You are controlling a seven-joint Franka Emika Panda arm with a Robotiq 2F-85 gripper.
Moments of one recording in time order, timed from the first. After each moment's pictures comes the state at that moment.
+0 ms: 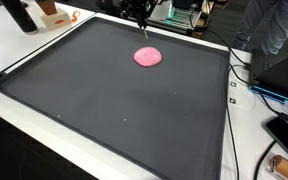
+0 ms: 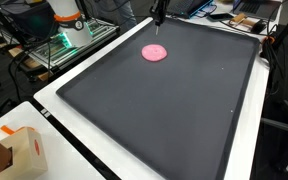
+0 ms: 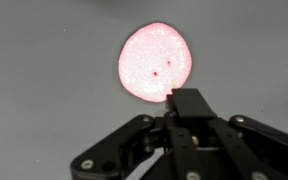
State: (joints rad) arm 0.07 0.05 0.07 -2.20 0.17 2.09 -0.07
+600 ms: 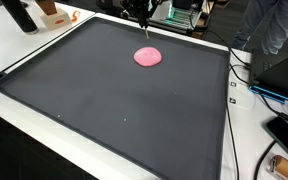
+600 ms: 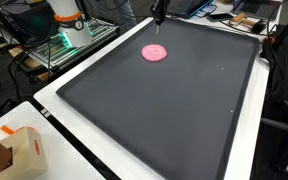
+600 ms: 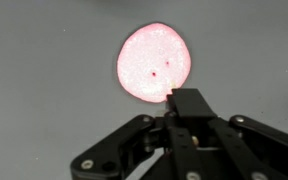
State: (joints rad) arm 0.08 0.04 0.08 -2.20 0.16 2.09 -0.05
